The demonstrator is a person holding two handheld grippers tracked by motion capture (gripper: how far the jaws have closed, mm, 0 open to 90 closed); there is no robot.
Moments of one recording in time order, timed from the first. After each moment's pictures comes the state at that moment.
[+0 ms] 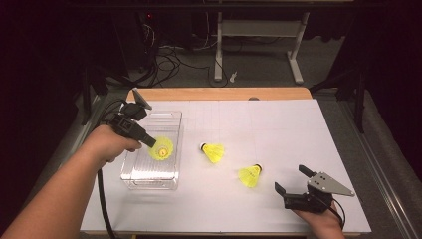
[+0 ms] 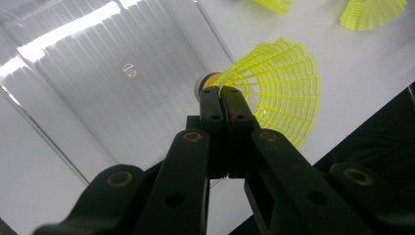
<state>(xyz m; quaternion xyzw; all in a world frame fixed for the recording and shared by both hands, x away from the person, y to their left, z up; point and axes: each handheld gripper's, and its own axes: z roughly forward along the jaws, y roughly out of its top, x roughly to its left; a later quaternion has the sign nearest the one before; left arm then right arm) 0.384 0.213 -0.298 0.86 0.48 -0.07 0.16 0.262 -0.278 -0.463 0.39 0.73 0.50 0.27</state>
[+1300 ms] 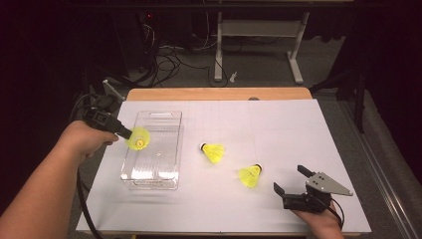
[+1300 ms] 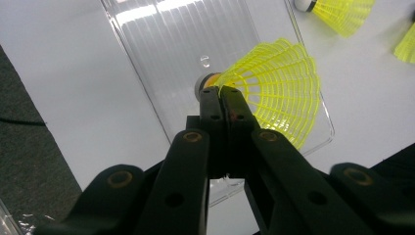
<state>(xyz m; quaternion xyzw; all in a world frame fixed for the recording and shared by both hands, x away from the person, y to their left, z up) 0.392 0.265 -0.289 0.82 0.55 -0.03 0.16 0.263 -0.277 -0.464 0.39 0.73 0.49 0.27</state>
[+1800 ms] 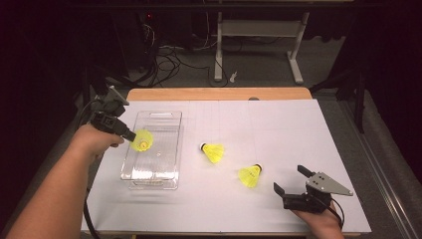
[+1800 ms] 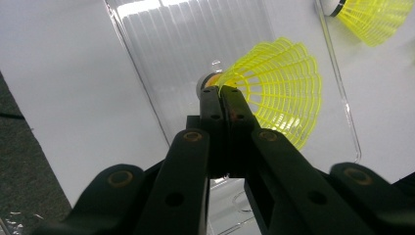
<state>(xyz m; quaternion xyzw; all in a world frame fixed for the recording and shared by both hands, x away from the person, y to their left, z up) 0.406 0.265 -0.322 0.81 0.57 -0.04 0.16 0.263 -0.277 -0.464 0.39 0.73 0.49 0.27</state>
